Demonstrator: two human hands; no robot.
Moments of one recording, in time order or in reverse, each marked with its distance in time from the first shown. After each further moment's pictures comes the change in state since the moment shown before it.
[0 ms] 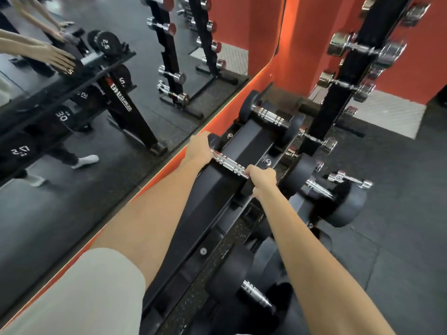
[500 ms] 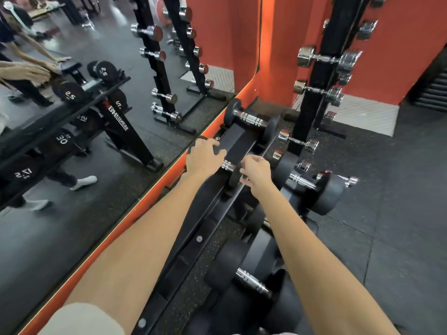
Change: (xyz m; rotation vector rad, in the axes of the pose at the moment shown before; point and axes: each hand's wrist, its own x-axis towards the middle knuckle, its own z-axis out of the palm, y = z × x) left_hand -0.111 0.050 -0.007 0.017 0.042 0.110; right_hand -0.068 0.010 -0.049 0.085 -0.104 -0.220
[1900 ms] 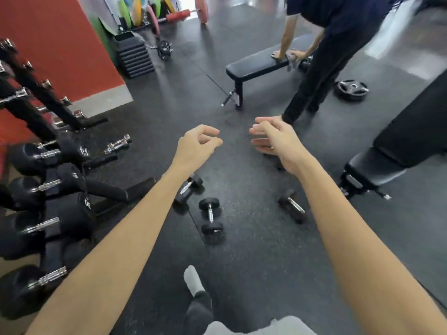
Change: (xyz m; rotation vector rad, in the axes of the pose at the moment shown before) left_hand -0.930 0.249 0.172 -0.390 -0.793 0.855; right_hand -0.833 0.391 -0.646 0.199 0.762 -0.370
